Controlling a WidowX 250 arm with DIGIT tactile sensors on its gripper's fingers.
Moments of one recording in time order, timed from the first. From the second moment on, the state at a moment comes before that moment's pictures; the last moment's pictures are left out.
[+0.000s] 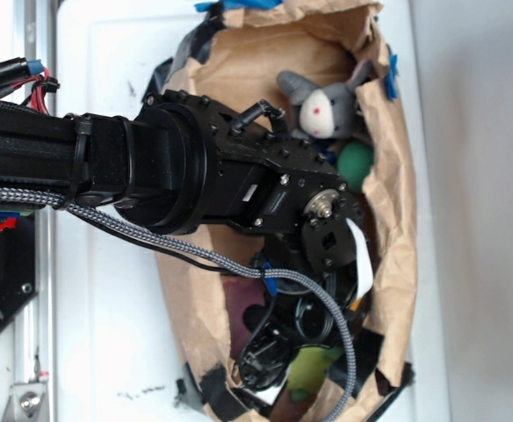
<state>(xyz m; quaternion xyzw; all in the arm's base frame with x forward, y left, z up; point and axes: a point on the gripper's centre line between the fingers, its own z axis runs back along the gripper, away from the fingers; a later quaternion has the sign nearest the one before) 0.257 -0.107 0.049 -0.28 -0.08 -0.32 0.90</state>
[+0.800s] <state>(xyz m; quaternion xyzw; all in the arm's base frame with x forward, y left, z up) 0.267 -0.116 0.027 -0.19 -0.09 -0.36 0.91</state>
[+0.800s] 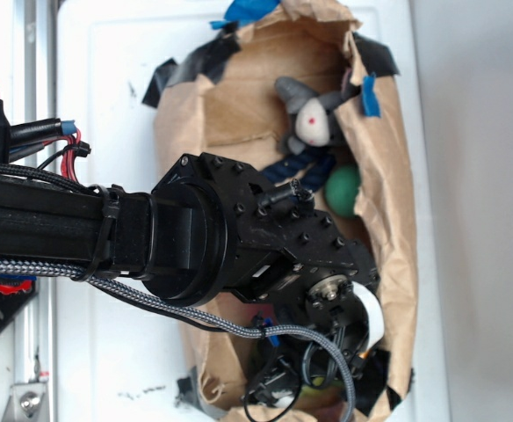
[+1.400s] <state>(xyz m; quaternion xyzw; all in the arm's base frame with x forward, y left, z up) 0.268 -0.068 0.057 -0.17 -0.11 -0.27 0.94</state>
